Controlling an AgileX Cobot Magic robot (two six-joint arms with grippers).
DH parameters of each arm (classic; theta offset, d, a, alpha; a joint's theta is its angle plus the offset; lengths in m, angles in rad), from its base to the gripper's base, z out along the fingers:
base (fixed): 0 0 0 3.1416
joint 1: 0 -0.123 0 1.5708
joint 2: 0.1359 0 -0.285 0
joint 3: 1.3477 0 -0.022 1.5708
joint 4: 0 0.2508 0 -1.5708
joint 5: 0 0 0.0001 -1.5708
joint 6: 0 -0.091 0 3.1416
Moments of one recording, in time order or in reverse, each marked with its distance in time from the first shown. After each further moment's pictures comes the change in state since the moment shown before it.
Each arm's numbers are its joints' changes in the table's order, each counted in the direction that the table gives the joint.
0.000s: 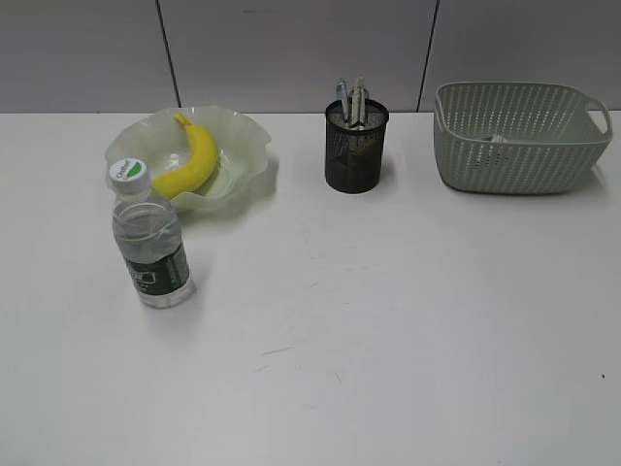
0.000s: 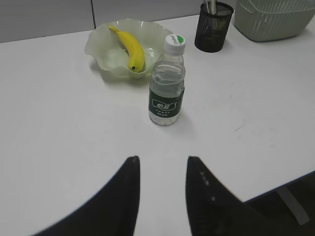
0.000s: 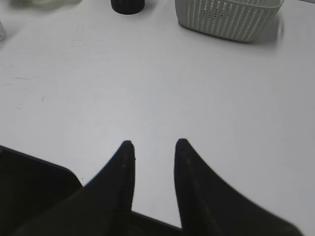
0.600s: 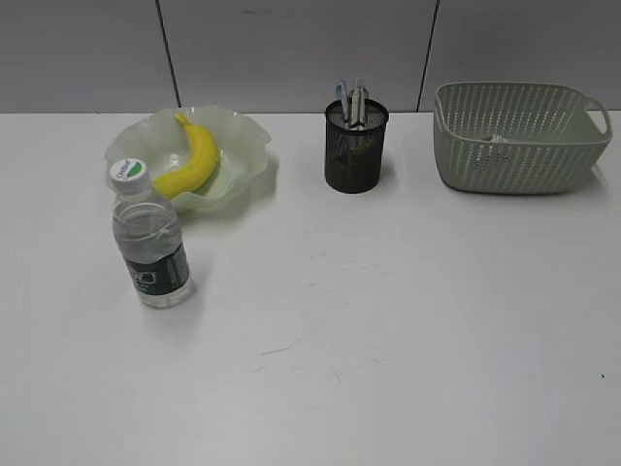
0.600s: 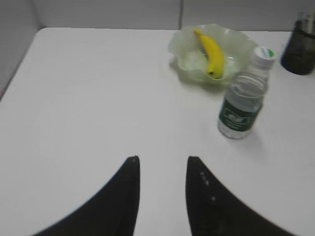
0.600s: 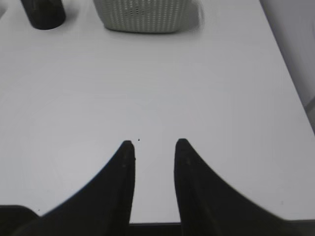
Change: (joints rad) left arm -0.377 0.000 0.000 -0.004 -0.001 0.000; right arm 0.321 -0.026 0.000 0.008 -0.001 0.000
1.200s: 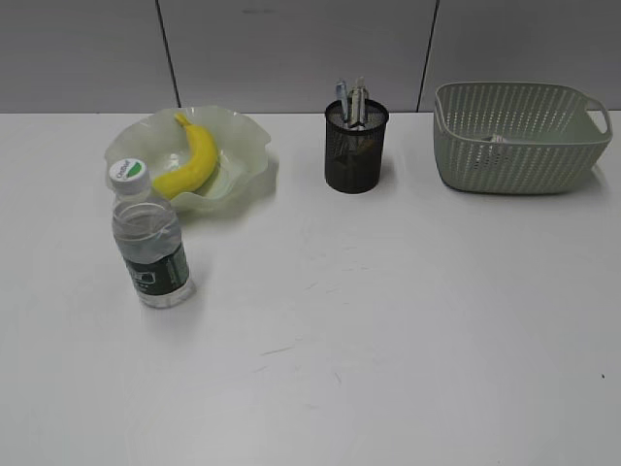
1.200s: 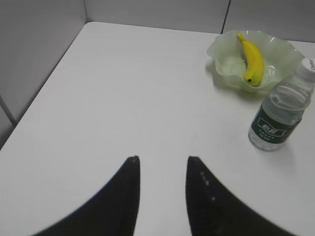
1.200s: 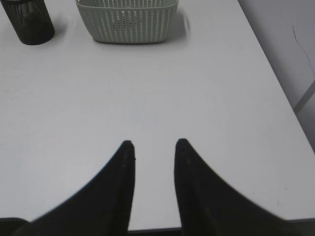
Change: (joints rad) left arm -0.136 0.000 0.000 0.000 0.000 0.000; right arm 0.058 -0.046 0.000 0.007 0.001 0.000
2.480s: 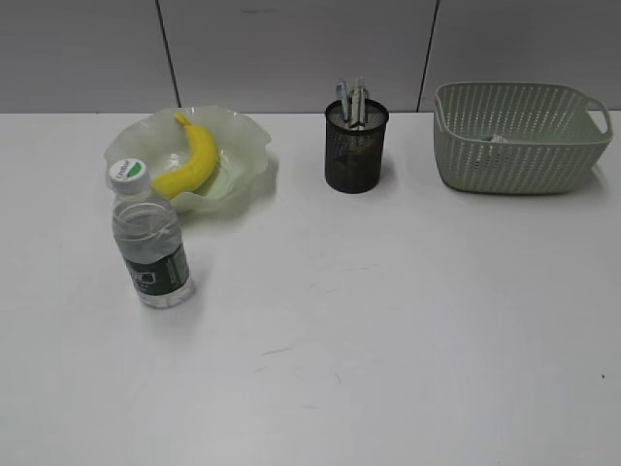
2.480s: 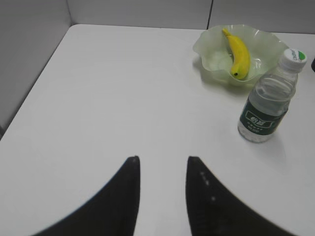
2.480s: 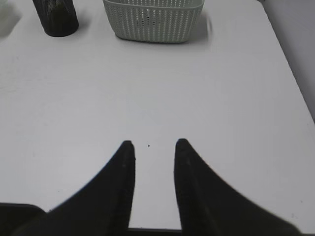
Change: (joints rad) left arm 0.000 0.000 0.000 -0.052 -0.004 -0.075; right arm 0.000 -0.001 0.002 0.075 0.000 0.092
